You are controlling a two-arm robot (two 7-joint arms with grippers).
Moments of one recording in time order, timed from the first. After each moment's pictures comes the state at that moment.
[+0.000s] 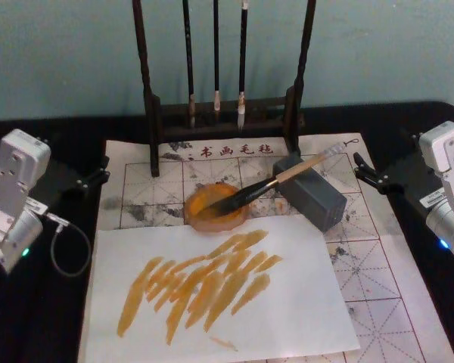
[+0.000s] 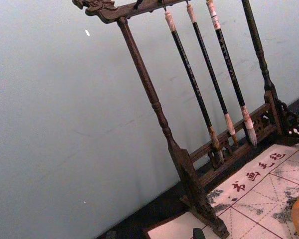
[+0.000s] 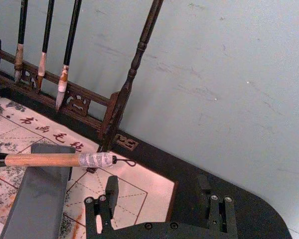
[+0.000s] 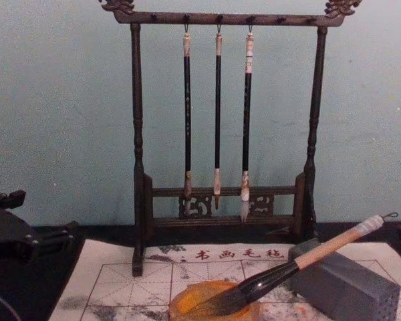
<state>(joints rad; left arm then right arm) -0.20 0.60 0.45 -1.41 -0.25 -0.12 0.03 0.20 0.60 -0.45 -1.41 0.25 -0.12 -0.03</state>
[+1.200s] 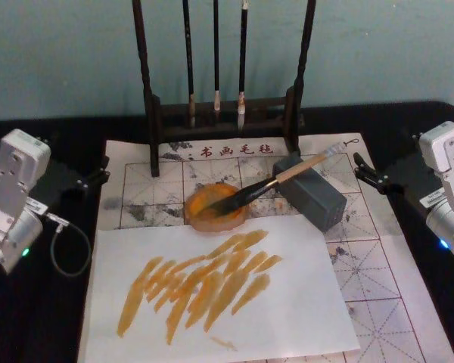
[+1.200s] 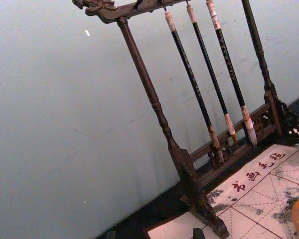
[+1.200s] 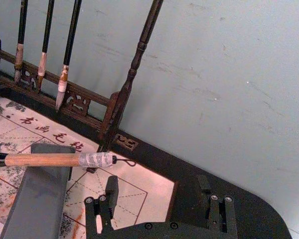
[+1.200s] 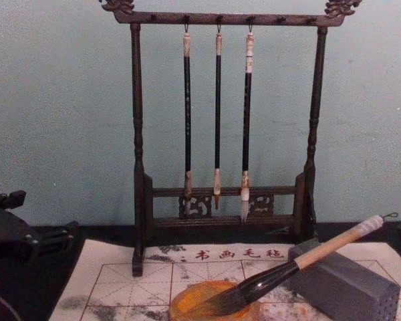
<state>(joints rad) -0.20 0.60 0.45 -1.41 -0.25 -0.12 0.03 0.20 0.60 -0.45 -1.41 0.25 -0.12 -0.03</state>
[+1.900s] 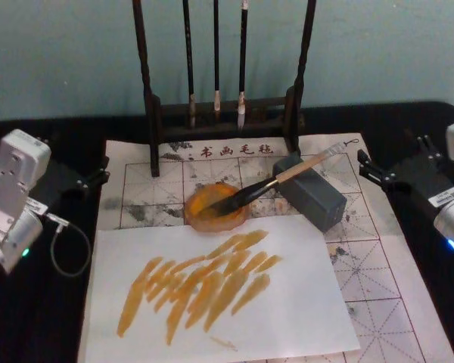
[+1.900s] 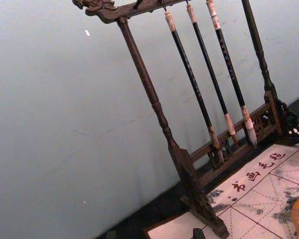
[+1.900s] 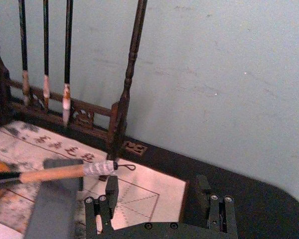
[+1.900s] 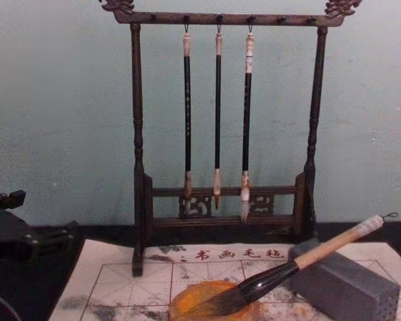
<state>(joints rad) -0.20 0.60 0.45 -1.41 -0.25 -0.12 0.03 0.16 0.59 -0.38 -1.44 0.38 -0.12 0.06</state>
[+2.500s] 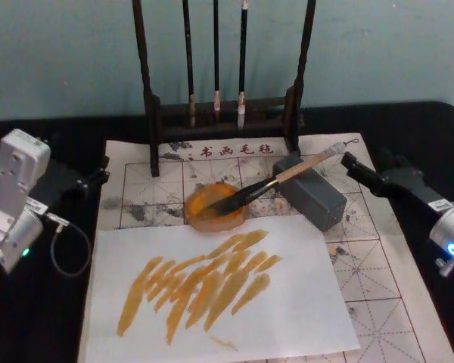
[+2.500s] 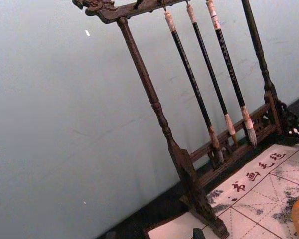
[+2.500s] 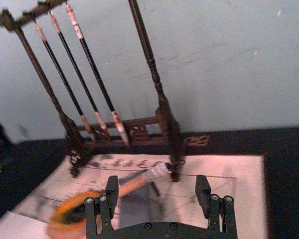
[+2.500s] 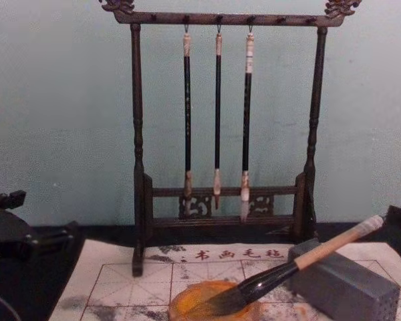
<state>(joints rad) -0.20 0.60 0.45 -1.41 -0.25 -0.12 0.03 0.09 0.51 -0.24 -1.47 0.81 0.06 0.35</state>
